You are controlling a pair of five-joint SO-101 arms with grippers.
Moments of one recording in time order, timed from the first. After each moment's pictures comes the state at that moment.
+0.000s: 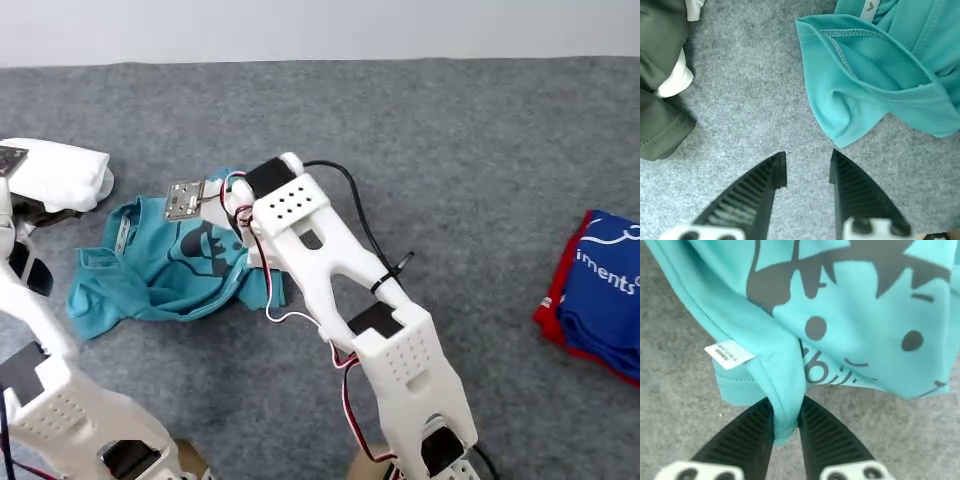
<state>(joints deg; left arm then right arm) -45.5 17.0 -16.1 98.9 -40.5 -38.9 38.7 -39.3 91.5 48.1</state>
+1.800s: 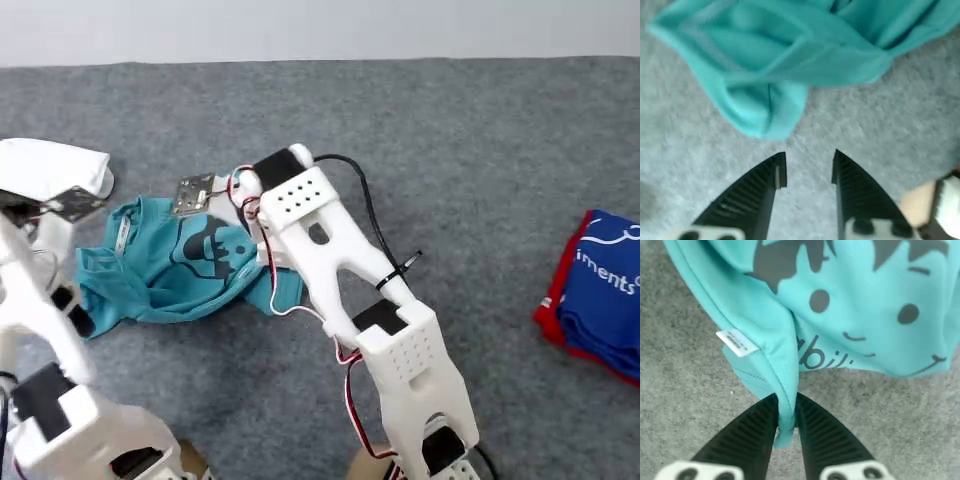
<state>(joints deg) -40.8 5.1 11.1 90.9 -61.9 -36.7 39.4 -42.2 97.7 48.3</state>
